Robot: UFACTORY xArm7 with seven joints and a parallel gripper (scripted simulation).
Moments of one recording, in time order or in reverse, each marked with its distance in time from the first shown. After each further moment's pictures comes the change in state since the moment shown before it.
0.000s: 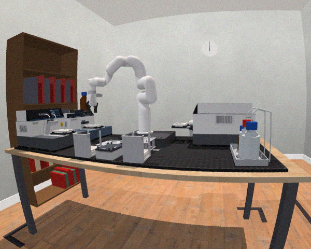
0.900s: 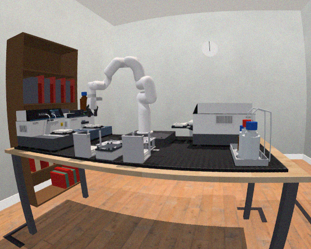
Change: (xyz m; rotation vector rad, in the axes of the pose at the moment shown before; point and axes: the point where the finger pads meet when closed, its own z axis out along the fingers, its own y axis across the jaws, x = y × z) arm 0.000 0.000 0.030 0.000 0.000 0.000
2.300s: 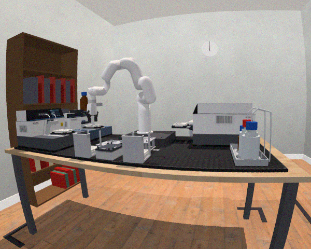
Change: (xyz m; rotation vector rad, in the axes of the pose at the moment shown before) arm 0.000 0.000 0.048 0.000 0.001 0.000
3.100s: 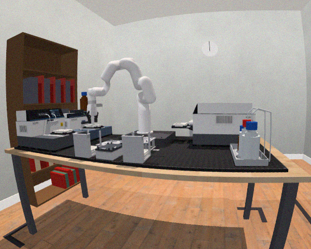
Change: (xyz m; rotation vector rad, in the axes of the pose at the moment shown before) arm 0.000 0.000 0.006 0.000 0.000 0.000
